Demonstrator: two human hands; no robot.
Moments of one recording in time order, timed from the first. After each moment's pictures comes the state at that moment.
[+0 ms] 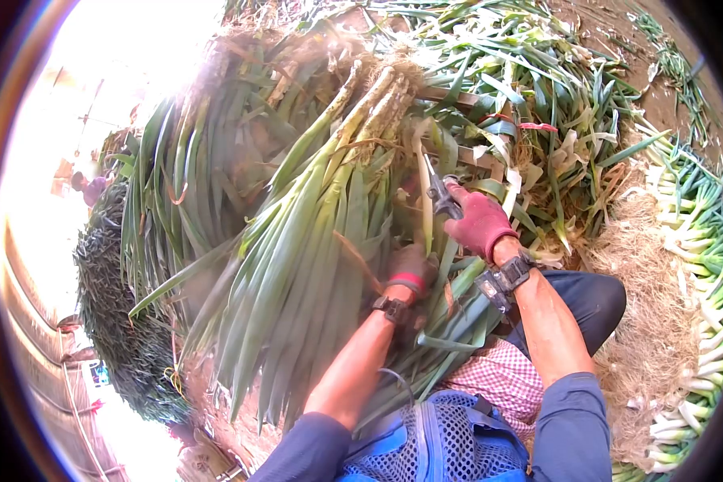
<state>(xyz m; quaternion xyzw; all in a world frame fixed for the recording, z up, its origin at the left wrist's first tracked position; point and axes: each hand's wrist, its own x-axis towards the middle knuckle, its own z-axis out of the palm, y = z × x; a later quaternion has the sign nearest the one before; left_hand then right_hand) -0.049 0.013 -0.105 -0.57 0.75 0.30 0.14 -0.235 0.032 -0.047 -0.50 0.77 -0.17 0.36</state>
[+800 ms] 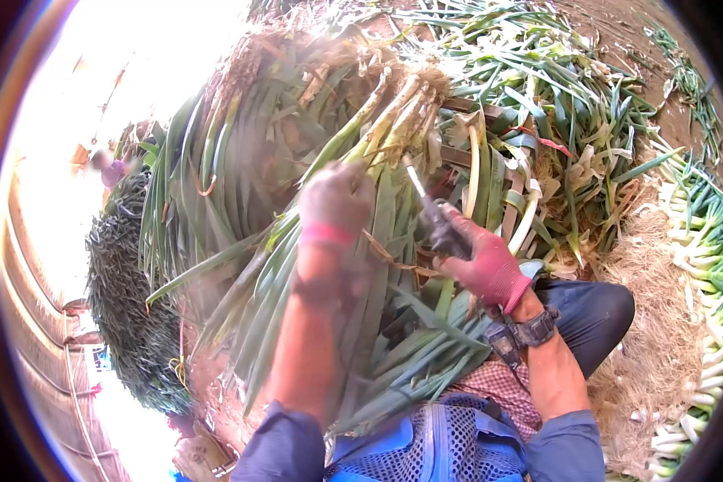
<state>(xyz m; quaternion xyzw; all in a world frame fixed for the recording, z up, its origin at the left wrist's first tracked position) 0.012 -0.099 0.061 -0.49 0.86 0.04 -0.13 -0.193 0.075 0.001 -0.49 0.60 -0.41 0.48</state>
